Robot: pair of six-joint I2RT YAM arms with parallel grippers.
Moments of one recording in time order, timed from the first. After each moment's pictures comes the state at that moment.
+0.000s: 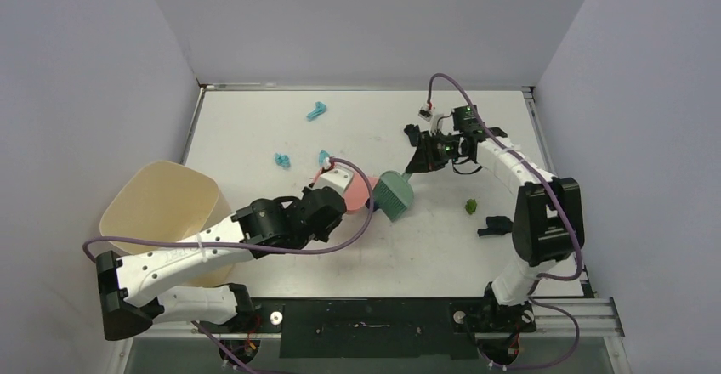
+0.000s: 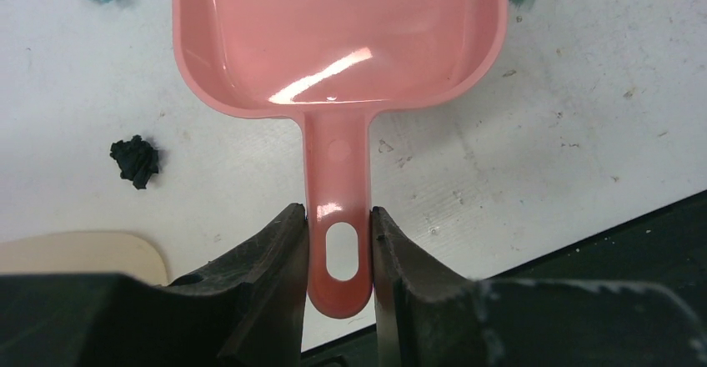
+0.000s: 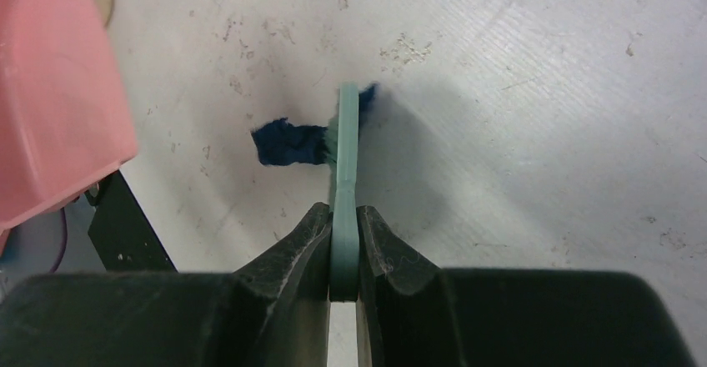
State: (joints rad) left arm -1.13 1.14 1.10 -0.89 -0.54 -0.45; right arm 0.19 1.64 1.19 -0.49 -0.78 -0.08
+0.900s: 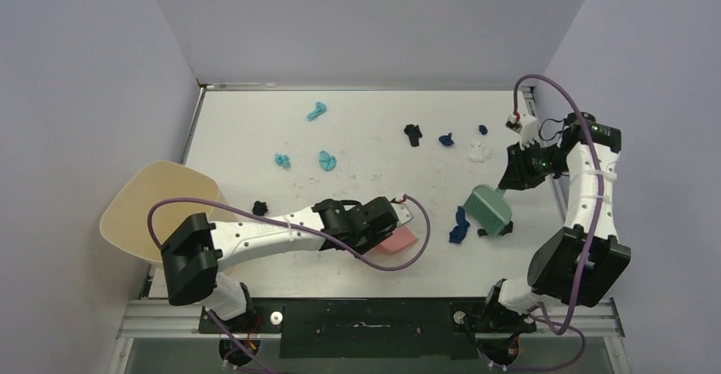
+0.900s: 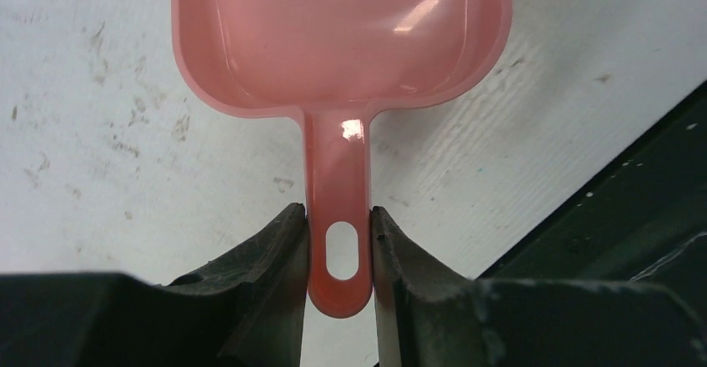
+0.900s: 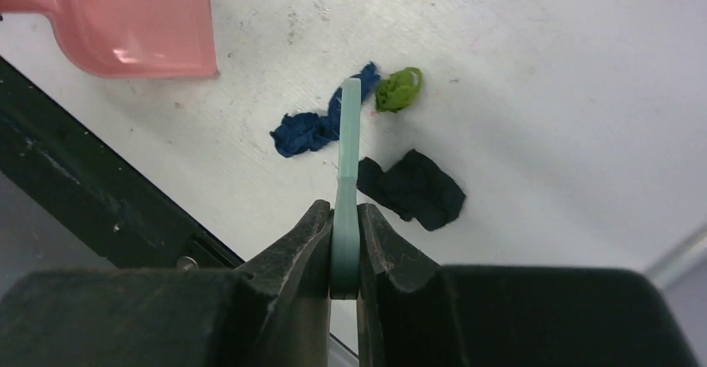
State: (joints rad) left arm -1.18 1.52 1.13 -0.74 -0.28 -0.11; right arm -0.36 1.47 1.40 -1.36 -0.67 -0.86
